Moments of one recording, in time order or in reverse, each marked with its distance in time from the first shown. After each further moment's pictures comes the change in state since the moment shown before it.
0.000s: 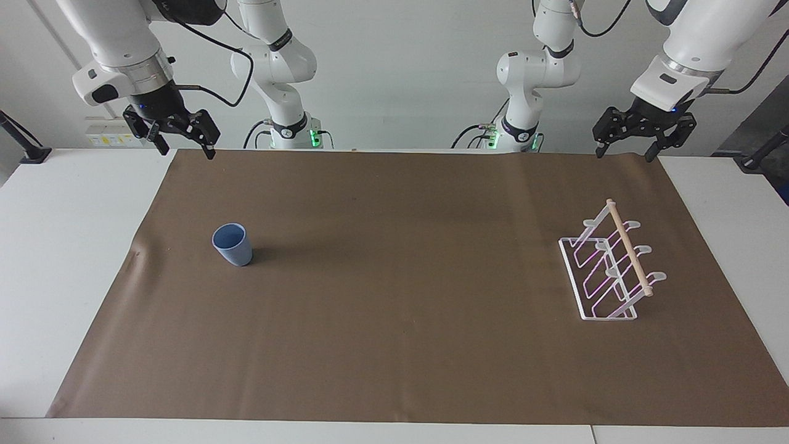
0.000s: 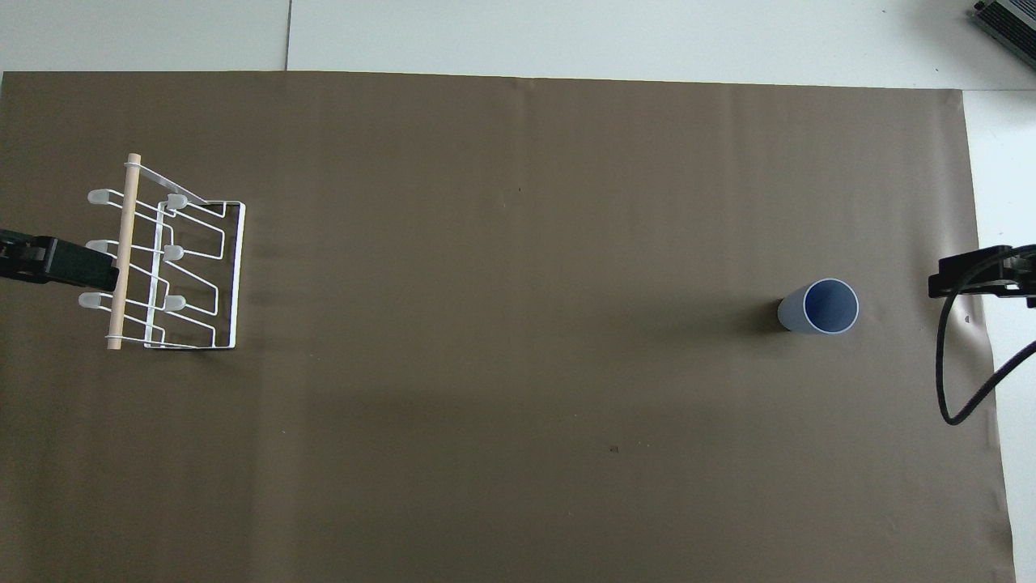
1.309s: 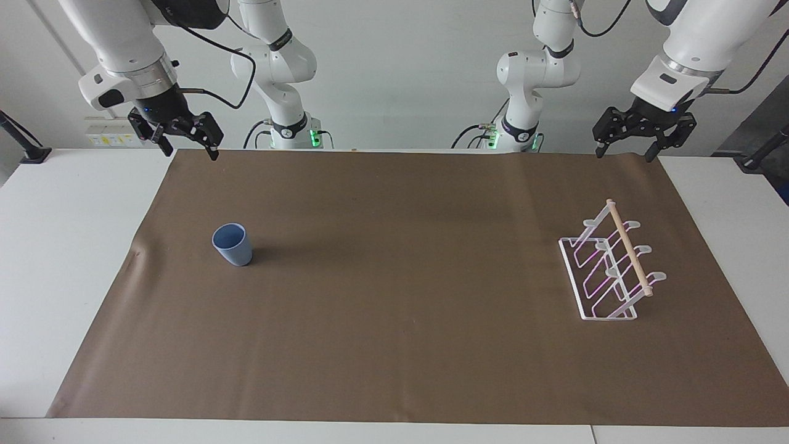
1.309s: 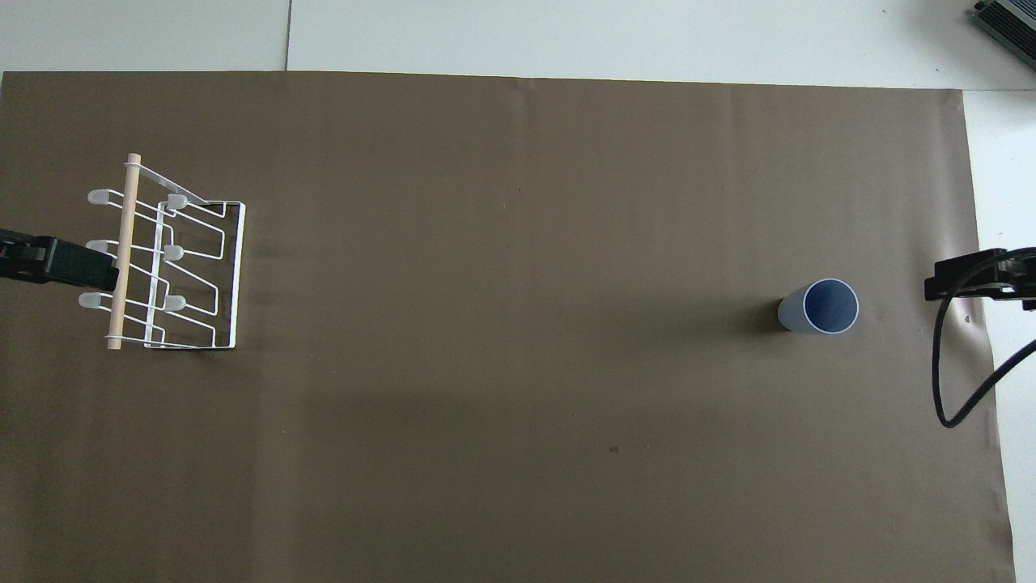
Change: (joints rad) left arm 0.000 0.000 0.000 0.000 0.000 0.000 0.000; right arm 0.001 -0.008 0.003 -0.031 0.000 0.000 -0.013
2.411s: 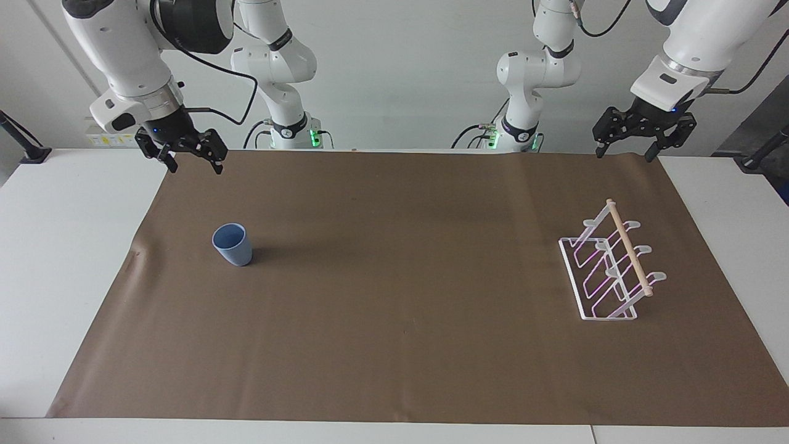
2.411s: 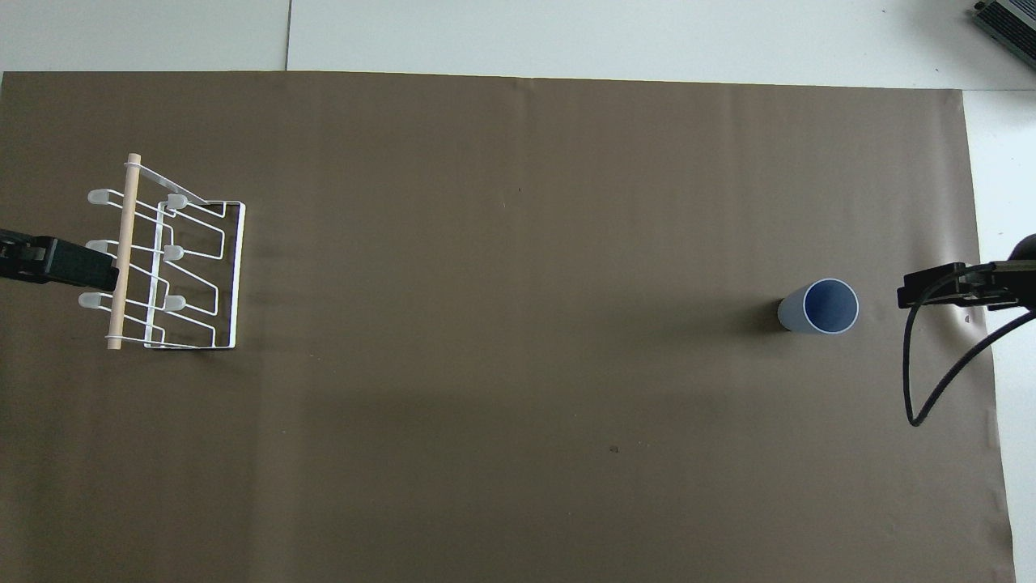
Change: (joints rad) left arm 0.000 0.000 0.000 0.000 0.000 0.000 0.000; right arm -0.008 -0.001 -0.008 -0.137 -0.001 0.150 -0.083
